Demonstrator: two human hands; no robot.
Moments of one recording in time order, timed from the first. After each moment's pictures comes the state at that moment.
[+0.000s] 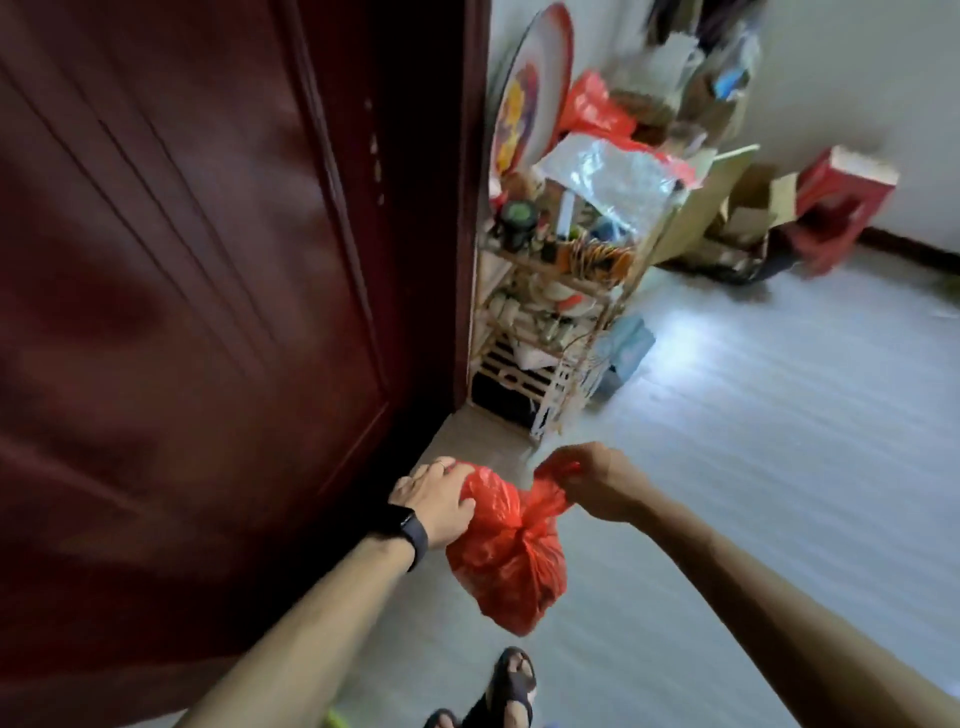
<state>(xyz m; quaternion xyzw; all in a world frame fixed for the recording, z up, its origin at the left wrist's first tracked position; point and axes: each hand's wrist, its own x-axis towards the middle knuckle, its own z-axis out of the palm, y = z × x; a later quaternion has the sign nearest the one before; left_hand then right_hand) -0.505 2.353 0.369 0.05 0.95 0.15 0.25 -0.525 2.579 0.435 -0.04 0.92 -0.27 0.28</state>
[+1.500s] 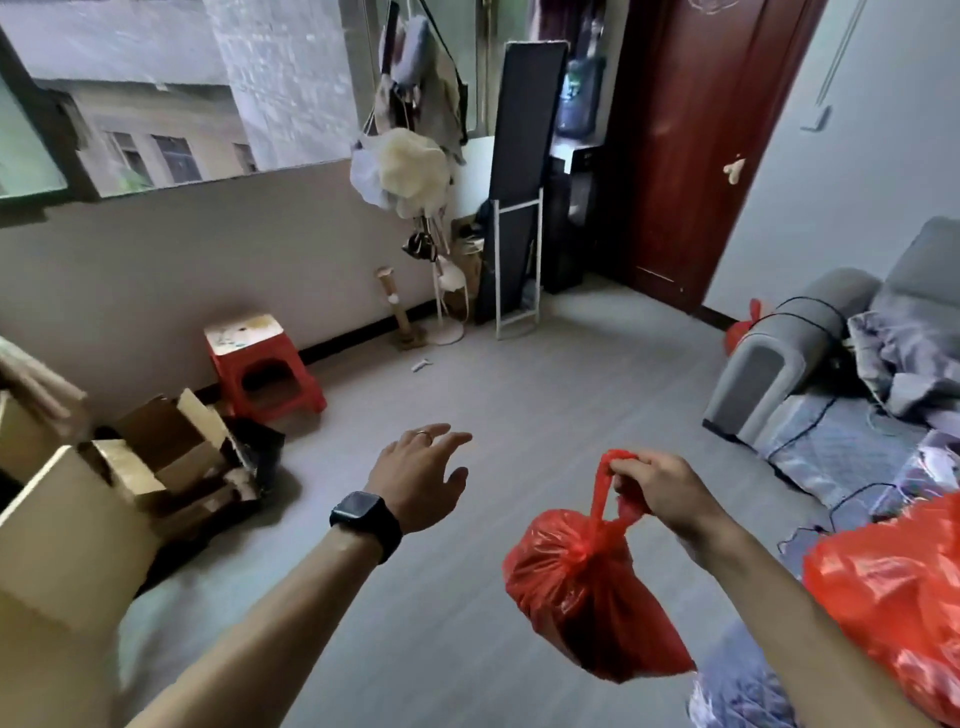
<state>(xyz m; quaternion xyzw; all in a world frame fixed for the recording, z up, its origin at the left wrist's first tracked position) -0.907 3.486 0.547 0.64 0.76 0.11 0.06 -0.633 3.570 0.573 0.54 0.60 -0.52 -0.27</state>
